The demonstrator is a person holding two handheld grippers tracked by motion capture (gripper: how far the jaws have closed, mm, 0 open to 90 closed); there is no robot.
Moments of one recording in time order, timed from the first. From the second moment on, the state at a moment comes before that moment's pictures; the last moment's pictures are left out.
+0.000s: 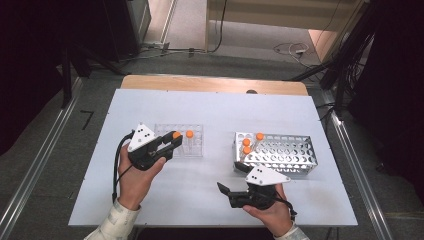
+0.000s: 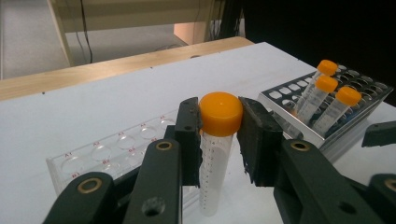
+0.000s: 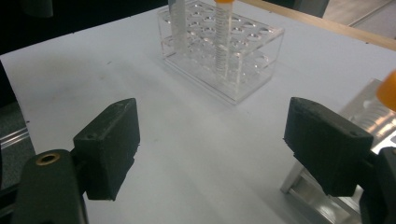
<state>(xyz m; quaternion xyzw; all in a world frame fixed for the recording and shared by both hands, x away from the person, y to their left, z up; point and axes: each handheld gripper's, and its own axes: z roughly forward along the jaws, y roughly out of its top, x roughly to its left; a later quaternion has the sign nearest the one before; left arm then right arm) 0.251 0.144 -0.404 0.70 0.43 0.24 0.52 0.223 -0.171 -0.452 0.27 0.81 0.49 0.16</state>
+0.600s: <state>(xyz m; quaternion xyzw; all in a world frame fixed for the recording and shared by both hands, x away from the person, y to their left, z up) 0.273 0.147 -0.385 0.69 0.44 0.26 0.52 0.226 -0.202 -0.450 0.30 0.79 0.50 0.18</state>
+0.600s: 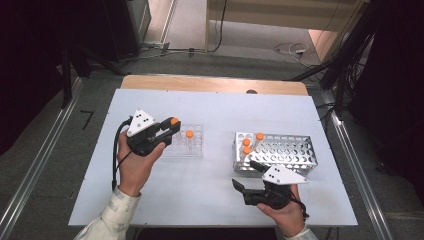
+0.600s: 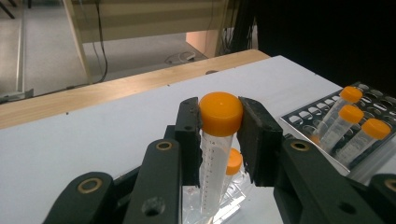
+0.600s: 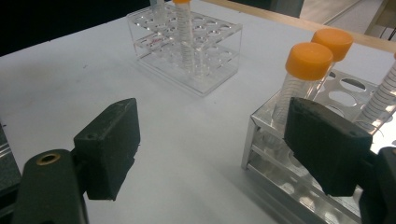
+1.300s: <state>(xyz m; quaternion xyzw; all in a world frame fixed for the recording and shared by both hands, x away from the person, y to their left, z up) 0.280 0.136 -0.408 0.69 0.43 0.29 0.51 0.228 -0.204 -0.452 0.31 0.79 0.50 0.18</state>
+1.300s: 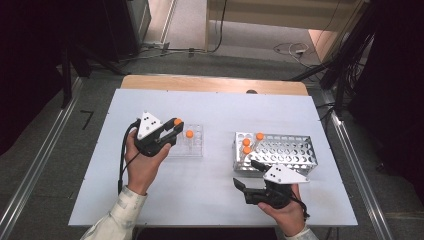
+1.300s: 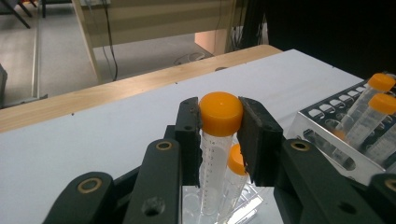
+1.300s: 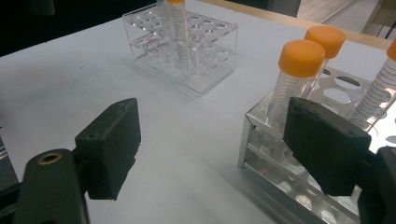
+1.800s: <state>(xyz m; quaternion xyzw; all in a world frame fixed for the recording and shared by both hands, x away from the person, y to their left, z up) 0.278 0.127 -0.426 0.70 0.43 0.30 0.49 0.227 -0.203 -0.452 0.30 0.79 0.50 0.18</state>
